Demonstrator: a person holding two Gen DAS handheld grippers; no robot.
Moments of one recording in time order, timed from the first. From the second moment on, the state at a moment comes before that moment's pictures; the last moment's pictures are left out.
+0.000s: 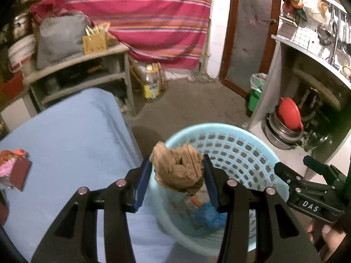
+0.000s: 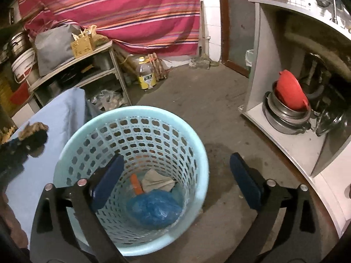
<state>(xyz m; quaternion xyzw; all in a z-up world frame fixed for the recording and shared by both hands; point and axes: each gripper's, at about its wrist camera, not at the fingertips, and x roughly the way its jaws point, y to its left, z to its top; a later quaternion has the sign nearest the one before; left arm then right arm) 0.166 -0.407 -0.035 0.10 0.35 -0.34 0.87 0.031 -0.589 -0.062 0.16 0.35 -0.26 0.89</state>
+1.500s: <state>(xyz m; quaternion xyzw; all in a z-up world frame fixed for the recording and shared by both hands) 0.239 -0.030 -0.051 -0.02 0.34 0.04 0.94 0.167 -0.375 -0.053 0.09 0.36 -0.12 0.92</state>
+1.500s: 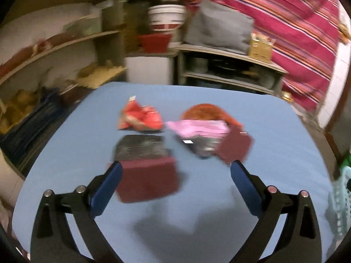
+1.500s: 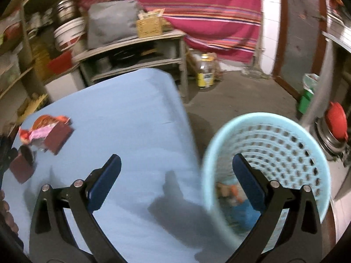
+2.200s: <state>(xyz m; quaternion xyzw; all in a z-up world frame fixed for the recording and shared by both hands) 0.271 0.008 -0.101 -0.05 0.39 0.03 0.92 0.228 -0.264 -0.089 -0.01 0.40 -0.06 0.91</state>
